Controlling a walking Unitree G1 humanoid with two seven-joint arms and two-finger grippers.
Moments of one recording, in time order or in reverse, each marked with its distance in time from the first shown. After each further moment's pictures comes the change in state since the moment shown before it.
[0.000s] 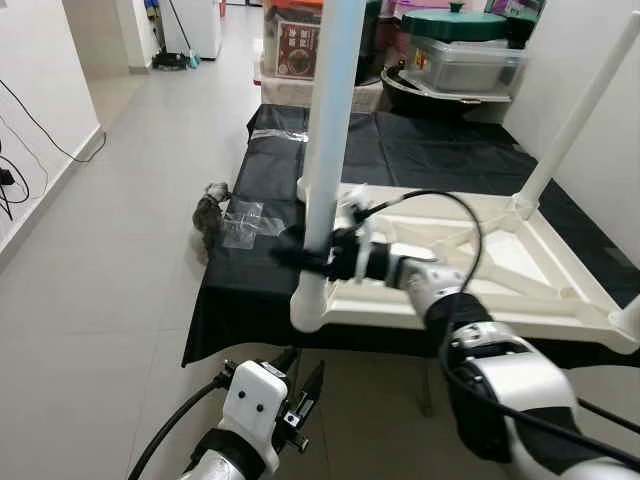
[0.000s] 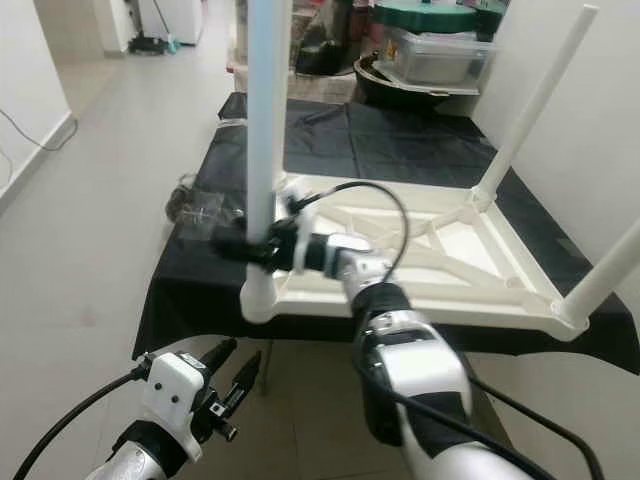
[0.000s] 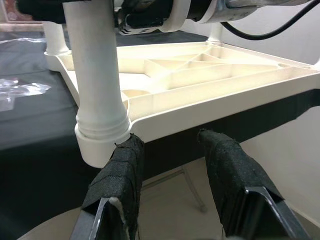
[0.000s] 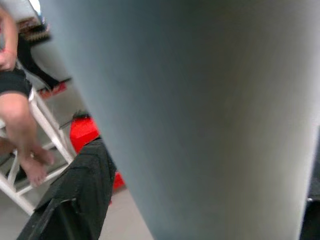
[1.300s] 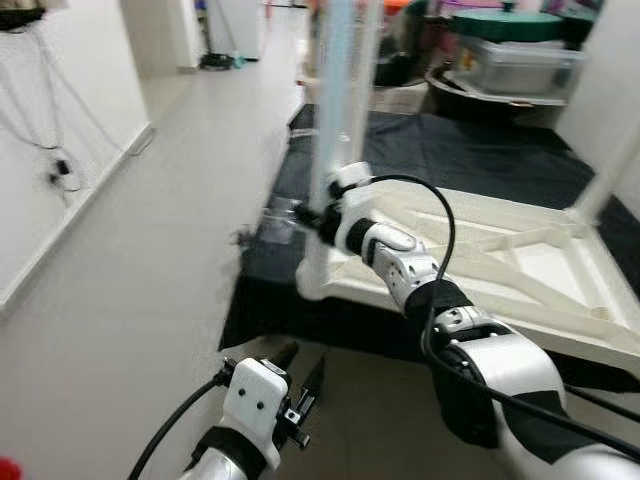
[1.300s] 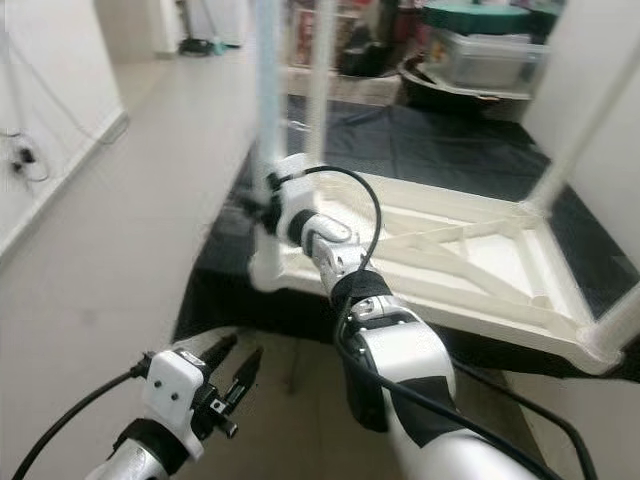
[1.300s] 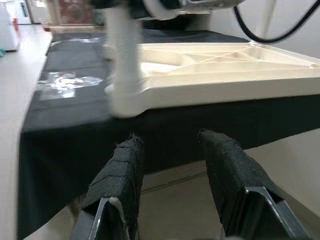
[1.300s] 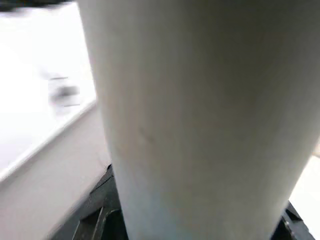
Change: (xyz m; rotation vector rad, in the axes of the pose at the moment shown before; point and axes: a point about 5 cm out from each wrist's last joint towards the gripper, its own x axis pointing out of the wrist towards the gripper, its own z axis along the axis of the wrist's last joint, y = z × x) left arm 0.000 0.001 0.001 -0.001 -0.006 0.012; right arm -0.026 -0.047 0.019 -0.028 -0.127 -1.191
